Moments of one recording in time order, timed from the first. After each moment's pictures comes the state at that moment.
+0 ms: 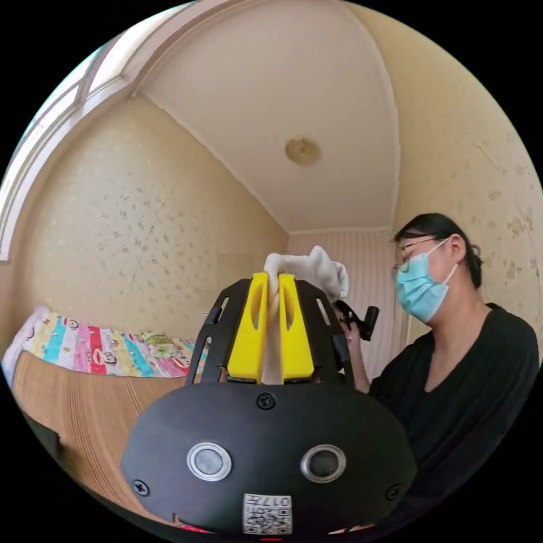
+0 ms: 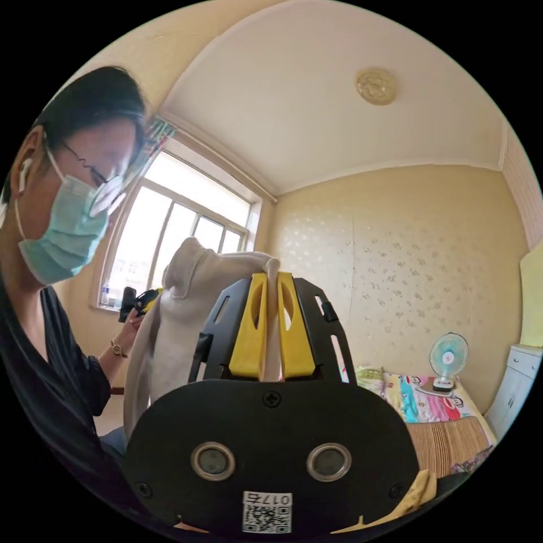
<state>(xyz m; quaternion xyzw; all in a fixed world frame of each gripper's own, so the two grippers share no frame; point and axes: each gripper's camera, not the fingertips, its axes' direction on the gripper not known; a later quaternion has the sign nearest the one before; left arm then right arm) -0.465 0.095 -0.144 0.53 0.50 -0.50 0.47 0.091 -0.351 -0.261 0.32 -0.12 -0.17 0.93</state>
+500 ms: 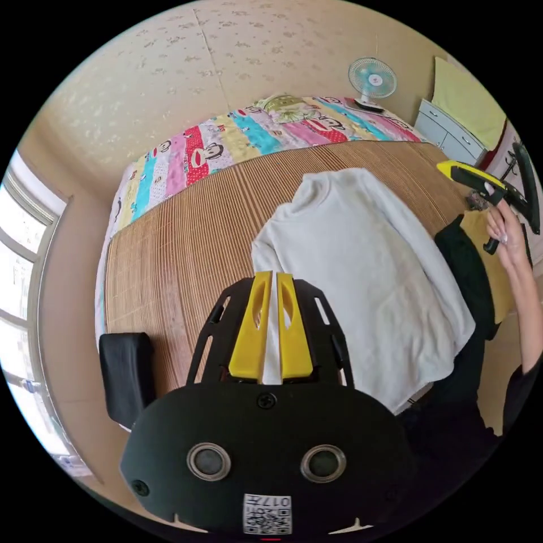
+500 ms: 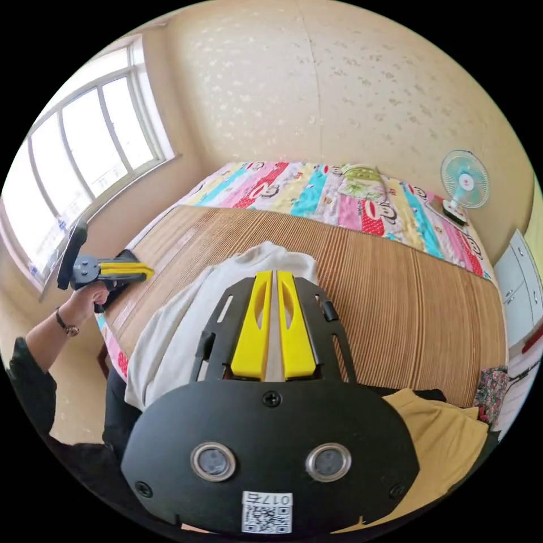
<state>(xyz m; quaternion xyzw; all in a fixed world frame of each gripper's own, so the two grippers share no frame) -0.192 -0.333 0.071 -0.04 0.53 -0.25 0.81 0.237 -0.335 0.310 -0.20 -0.03 -0.07 0.98</state>
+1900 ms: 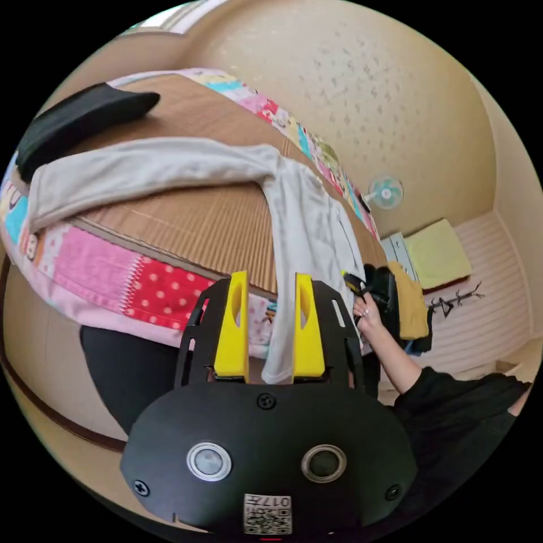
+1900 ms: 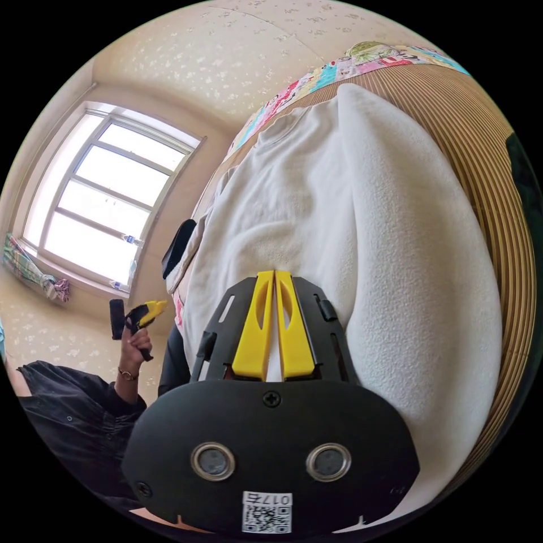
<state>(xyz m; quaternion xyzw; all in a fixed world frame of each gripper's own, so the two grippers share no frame) -0.092 0.093 0.049 -0.08 0.68 -0.51 0.52 0.517 -0.029 0.344 -0.29 -0.26 0.15 0.91</state>
